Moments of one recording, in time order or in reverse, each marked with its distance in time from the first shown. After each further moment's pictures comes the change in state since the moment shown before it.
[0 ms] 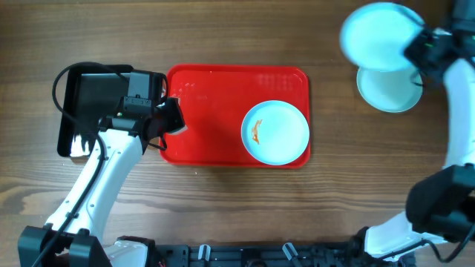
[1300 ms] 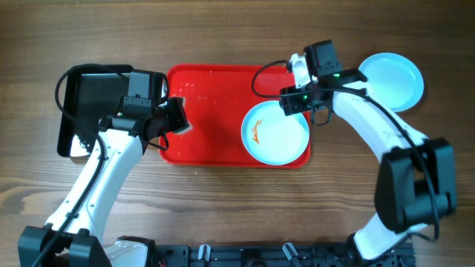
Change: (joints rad) left arm 0.000 0.000 0.000 0.011 0.076 -0.026; right arm 0.579 0.066 -0.431 0.287 -0.193 -0.476
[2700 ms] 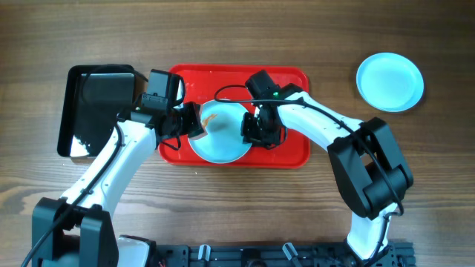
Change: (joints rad) left arm -0.068 0.103 -0.001 0.034 0.080 -0.004; right arm 0.285 0.169 0.033 -0.094 -0.185 0.747
